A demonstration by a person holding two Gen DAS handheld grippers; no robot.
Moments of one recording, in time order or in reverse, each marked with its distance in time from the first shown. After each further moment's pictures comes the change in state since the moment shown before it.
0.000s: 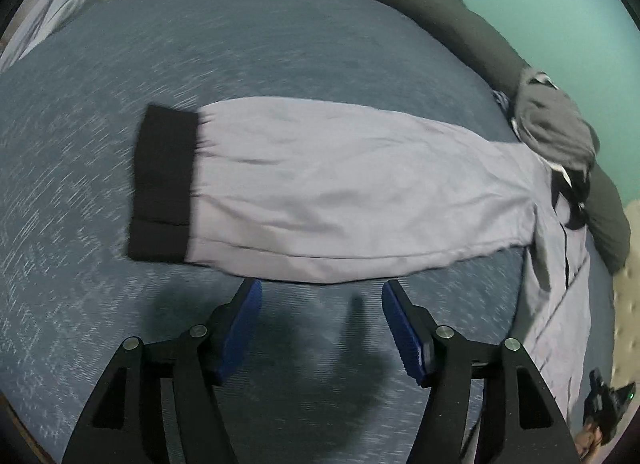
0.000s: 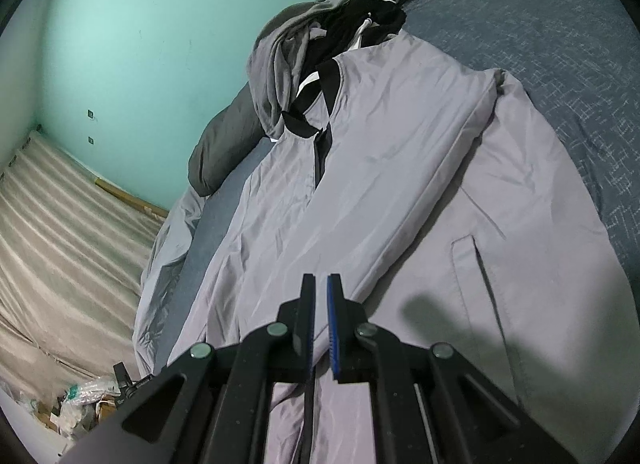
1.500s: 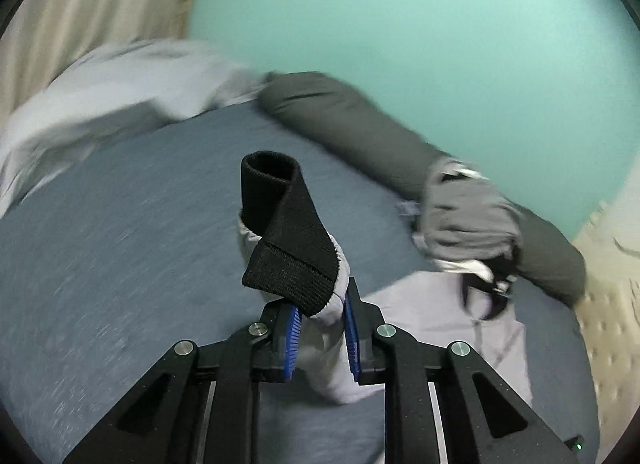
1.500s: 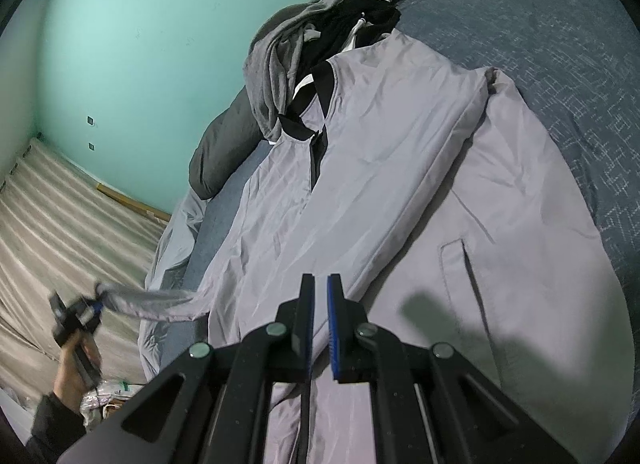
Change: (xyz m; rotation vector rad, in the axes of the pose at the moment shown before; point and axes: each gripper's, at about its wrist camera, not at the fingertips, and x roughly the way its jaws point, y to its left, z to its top) left arm -0.141 -0.170 0.100 0.233 -0.349 -0.182; right arm -0.001 -0.011 0.008 0.037 0.005 0.015
